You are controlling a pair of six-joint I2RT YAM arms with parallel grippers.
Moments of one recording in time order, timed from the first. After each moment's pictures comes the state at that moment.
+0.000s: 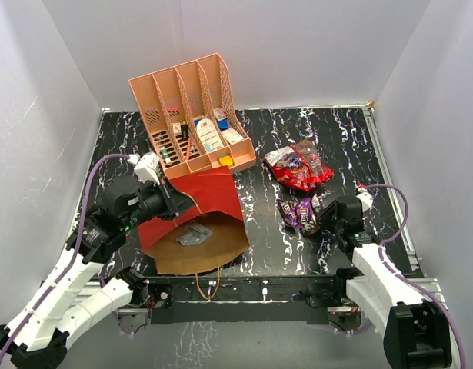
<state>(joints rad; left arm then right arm) -0.59 0.70 0.94 -0.64 0.18 -0.72 0.09 0.81 0.26 -0.16 0.15 0.76</state>
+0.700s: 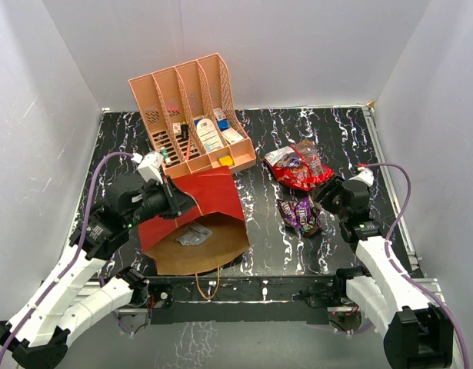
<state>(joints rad) -0.59 0.73 0.94 -0.63 0.18 -0.72 0.09 0.81 0.43 -0.14 0.09 0.63</state>
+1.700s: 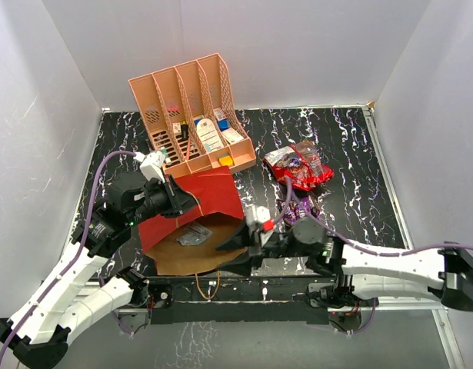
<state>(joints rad) -0.59 0.75 0.94 -0.62 0.20 -0.72 1.20 0.90 0.54 0.51 -0.39 0.24</state>
